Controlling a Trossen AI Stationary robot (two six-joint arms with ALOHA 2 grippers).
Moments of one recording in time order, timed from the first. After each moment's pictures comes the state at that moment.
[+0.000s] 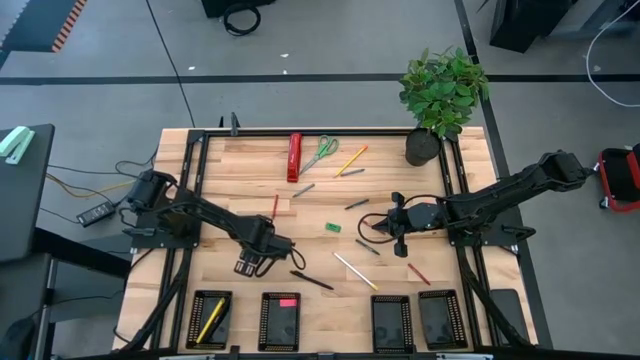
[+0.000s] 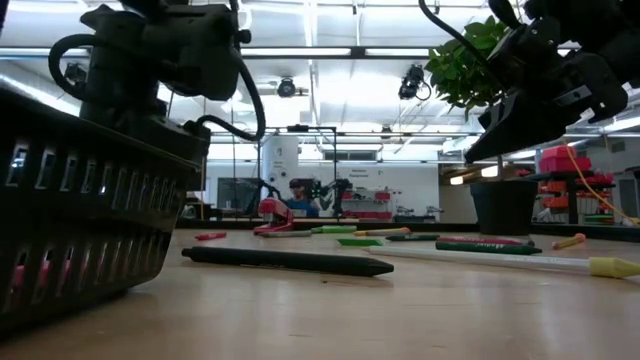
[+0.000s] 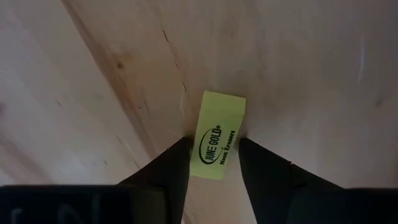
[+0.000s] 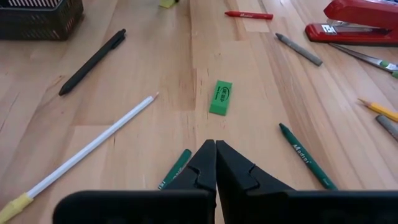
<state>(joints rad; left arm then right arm) -0.26 1.76 0.97 -0.87 -0.05 0.04 0.22 1.03 0.33 0.11 0.25 0.11</state>
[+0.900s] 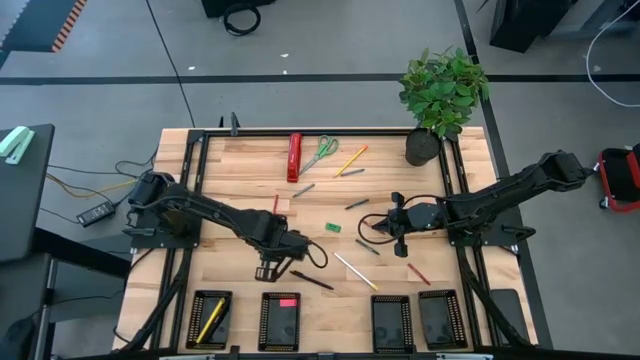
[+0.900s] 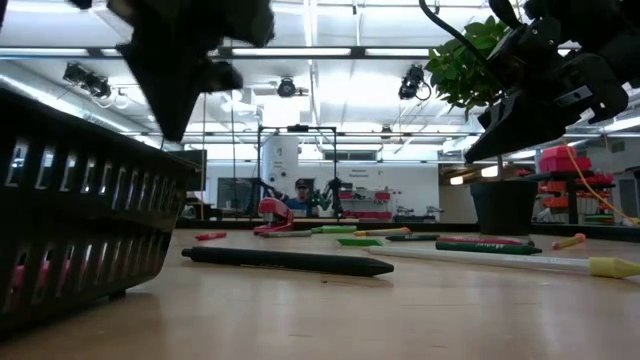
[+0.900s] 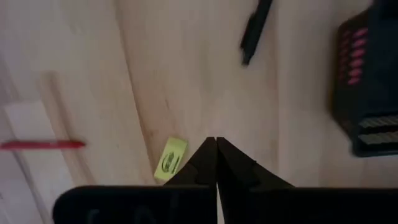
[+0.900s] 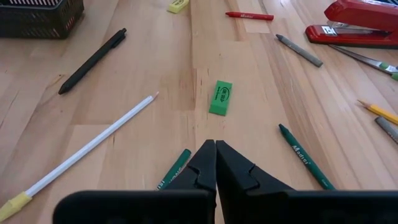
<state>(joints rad) -0.29 1.76 1.40 -1.09 -0.04 -0.14 0.22 1.03 0.33 0.11 0.25 0.11</state>
